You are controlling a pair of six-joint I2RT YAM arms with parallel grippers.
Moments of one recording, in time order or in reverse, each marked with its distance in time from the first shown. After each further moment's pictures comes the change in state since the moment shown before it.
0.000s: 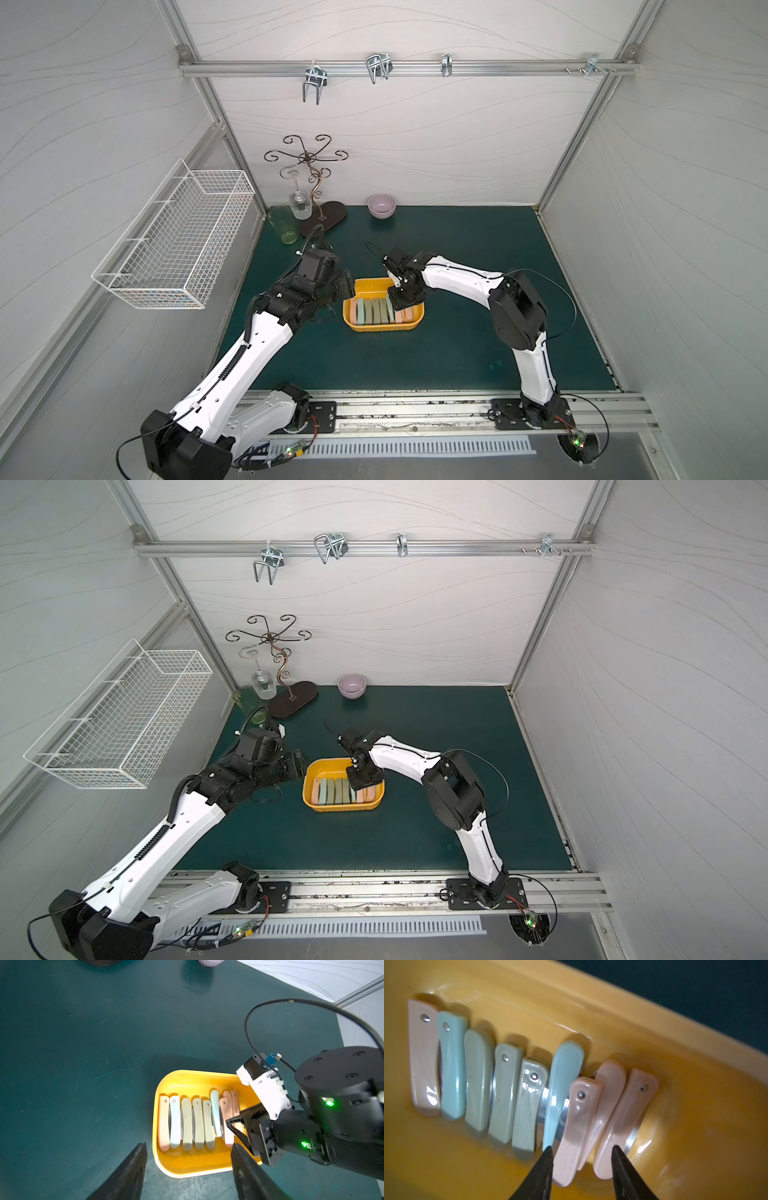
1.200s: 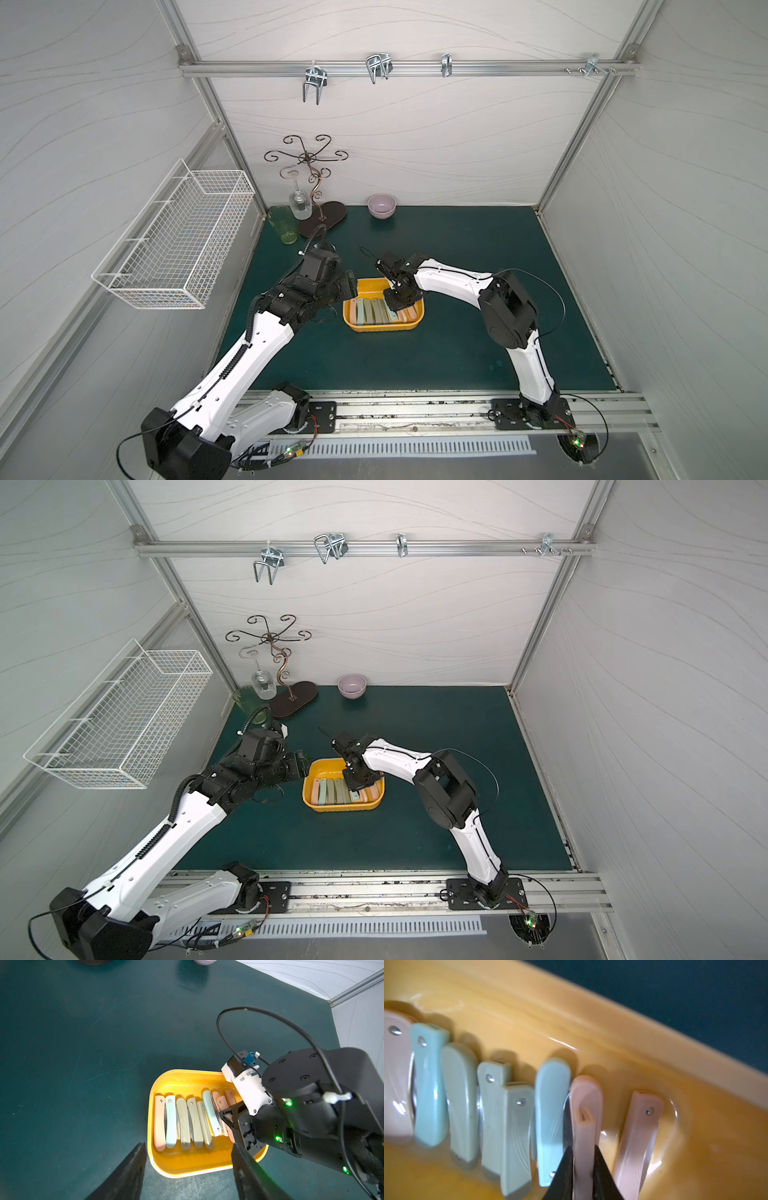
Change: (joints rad) left arm -0.014 0.006 0.000 0.011 0.004 -0.002; right arm 0.031 0.053 0.029 0.016 0.080 0.011
